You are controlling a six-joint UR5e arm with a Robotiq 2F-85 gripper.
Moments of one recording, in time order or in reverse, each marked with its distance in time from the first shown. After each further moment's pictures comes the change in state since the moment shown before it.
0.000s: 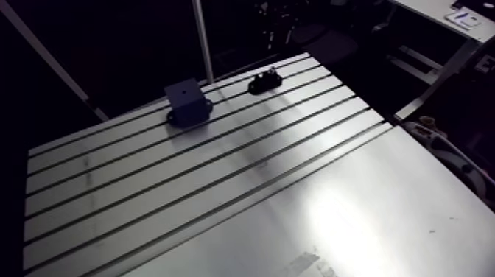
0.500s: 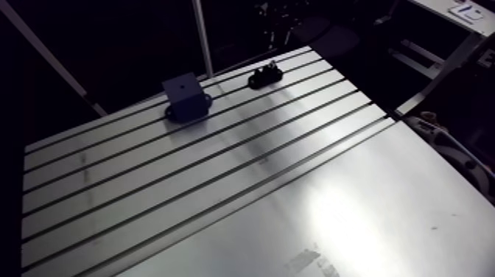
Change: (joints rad) arm -0.001 0.023 0.001 -0.003 -0.002 0.007
